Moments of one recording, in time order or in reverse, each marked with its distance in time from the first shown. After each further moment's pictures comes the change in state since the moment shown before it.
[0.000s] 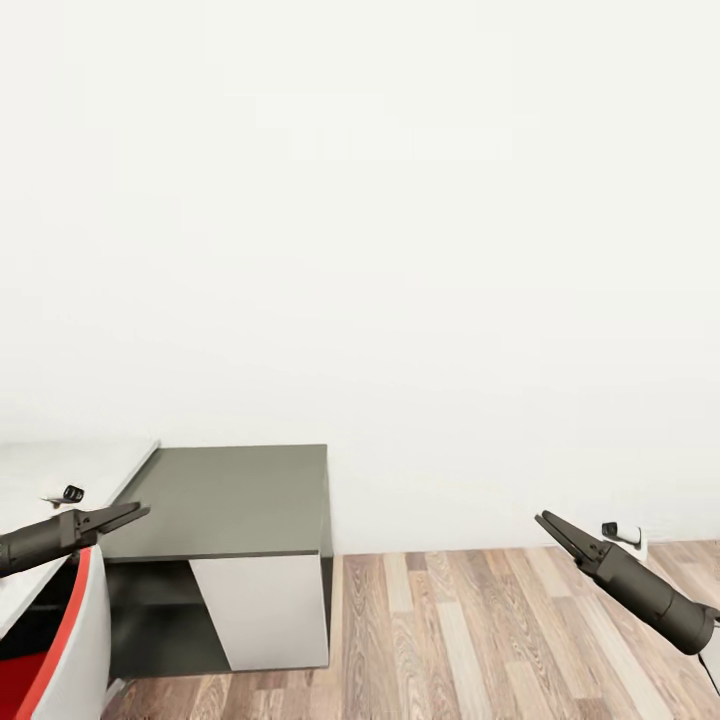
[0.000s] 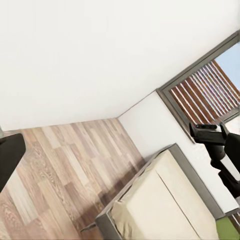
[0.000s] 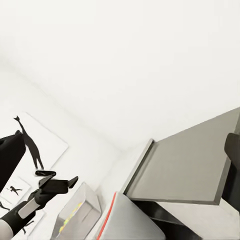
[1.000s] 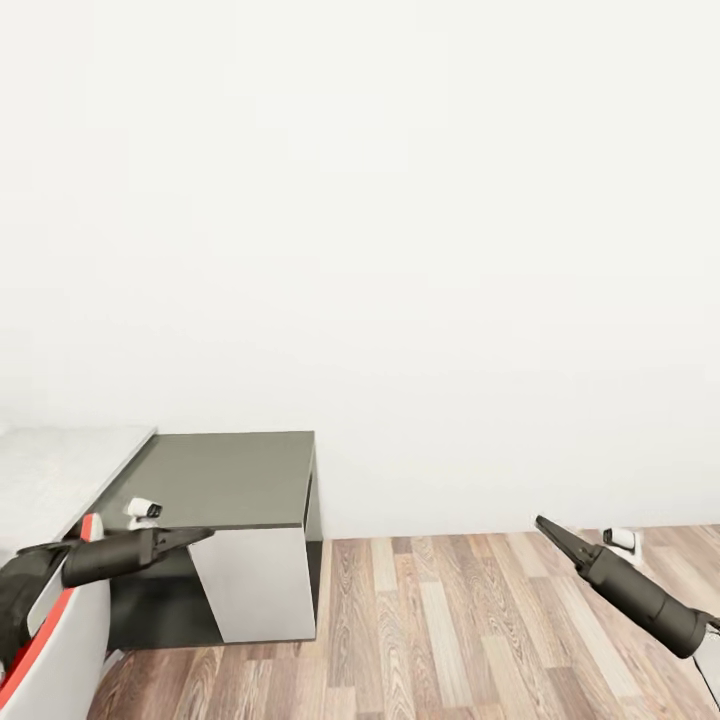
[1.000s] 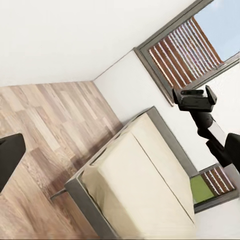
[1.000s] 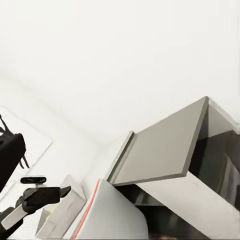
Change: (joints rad) left arm 0.000 -0.184 -0.068 -0.027 -0.137 -0.032 0.000; right arm -0.001 -0.001 0.008 0.047 0.029 -0.055 -0.053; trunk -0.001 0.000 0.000
